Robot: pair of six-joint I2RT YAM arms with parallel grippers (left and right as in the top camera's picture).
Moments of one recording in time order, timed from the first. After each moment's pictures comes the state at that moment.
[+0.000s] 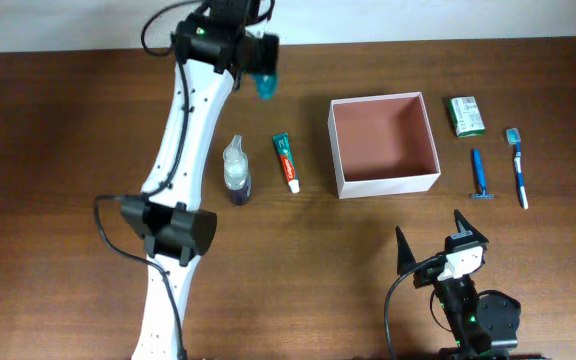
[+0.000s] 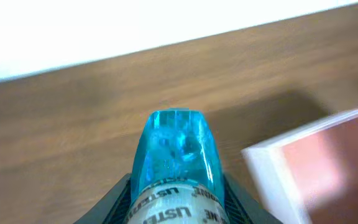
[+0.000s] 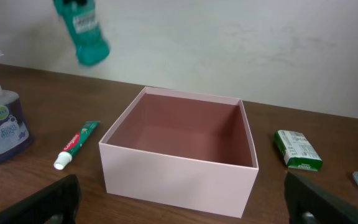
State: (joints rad) left arm -0.35 2.46 2.88 -1.29 0.02 -0.10; right arm 0.02 0.02 0.01 -0.05 -0.21 -0.08
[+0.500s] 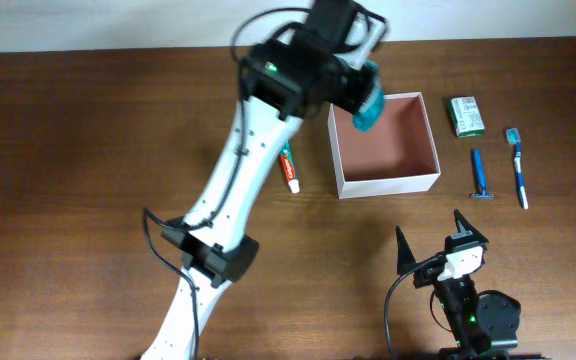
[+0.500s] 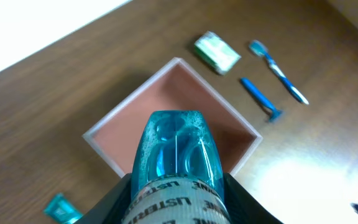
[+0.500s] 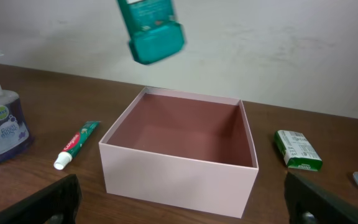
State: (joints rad) left arm -0.65 2.46 3.05 -1.40 0.20 -0.05; right arm 0.02 0.02 0.01 -0.05 -0.21 -0.08
